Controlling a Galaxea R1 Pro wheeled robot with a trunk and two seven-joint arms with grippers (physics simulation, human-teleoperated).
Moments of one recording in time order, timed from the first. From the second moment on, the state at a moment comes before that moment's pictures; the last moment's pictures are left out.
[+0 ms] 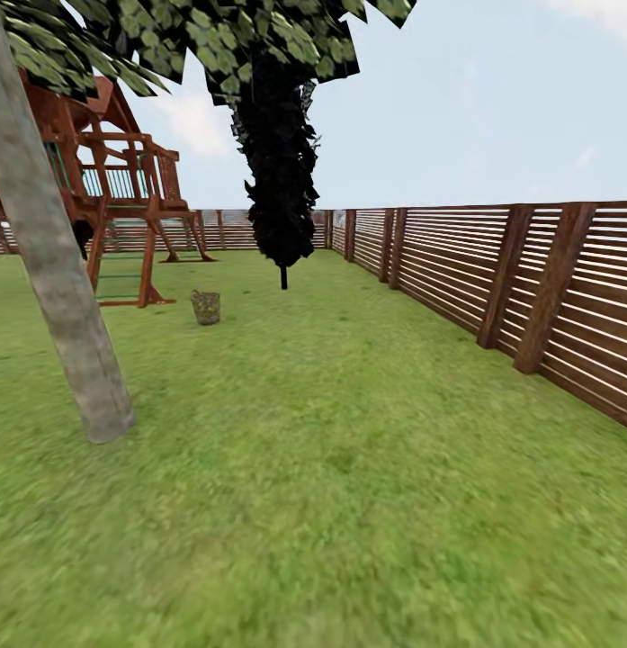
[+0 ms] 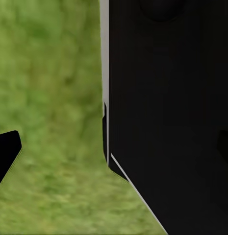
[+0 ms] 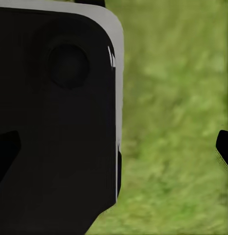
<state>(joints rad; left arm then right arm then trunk) 0.05 0.06 0.00 -0.02 0.00 0.00 0.00 -0.07 -0.07 0.00 0.06 0.00 0.00 0.01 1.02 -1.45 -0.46</state>
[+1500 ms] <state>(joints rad) 0.05 0.06 0.00 -0.02 0.00 0.00 0.00 -0.07 -0.07 0.00 0.06 0.00 0.00 0.01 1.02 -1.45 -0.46</state>
